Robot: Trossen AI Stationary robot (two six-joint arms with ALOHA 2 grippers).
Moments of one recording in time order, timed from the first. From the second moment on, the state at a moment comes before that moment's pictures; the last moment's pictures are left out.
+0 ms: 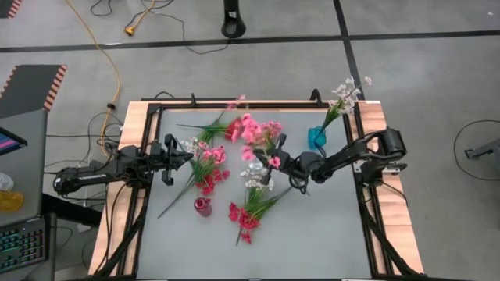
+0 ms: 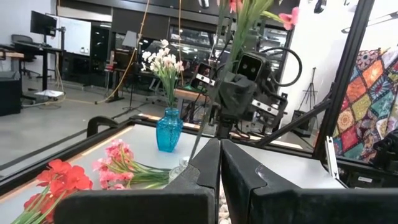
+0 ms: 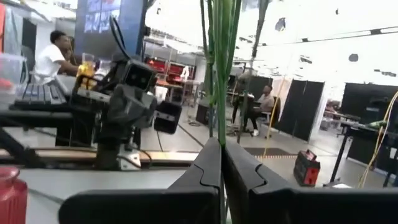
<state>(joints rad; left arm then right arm) 0.16 0.01 0.01 0.17 0.02 -0.19 0.08 1.75 0.68 1.34 0.44 -0.30</state>
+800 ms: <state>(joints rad) 0.16 0.01 0.01 0.16 0.02 -0.19 0.08 1.75 0.68 1.16 0.50 -0.28</state>
